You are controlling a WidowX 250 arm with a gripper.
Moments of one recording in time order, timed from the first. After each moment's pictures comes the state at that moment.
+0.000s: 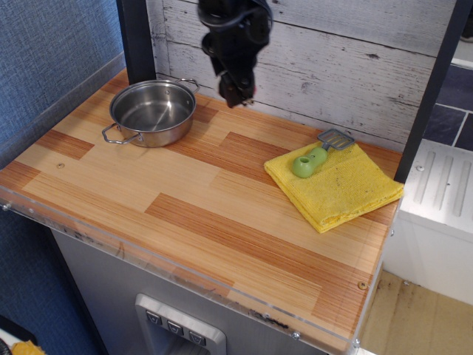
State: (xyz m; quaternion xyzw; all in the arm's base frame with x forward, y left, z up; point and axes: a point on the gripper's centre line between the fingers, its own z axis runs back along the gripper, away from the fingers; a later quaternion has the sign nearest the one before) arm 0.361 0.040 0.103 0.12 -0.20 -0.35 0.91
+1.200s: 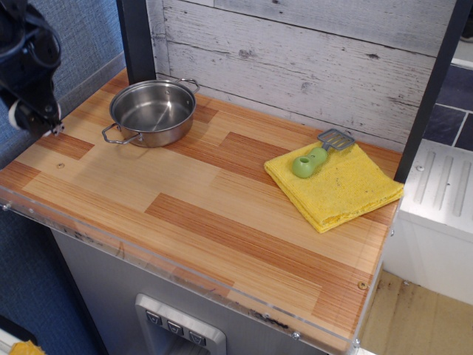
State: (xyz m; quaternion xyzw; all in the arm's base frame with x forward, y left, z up) arm 0.234 0.178 0.096 0.19 -0.13 -0.13 0.97
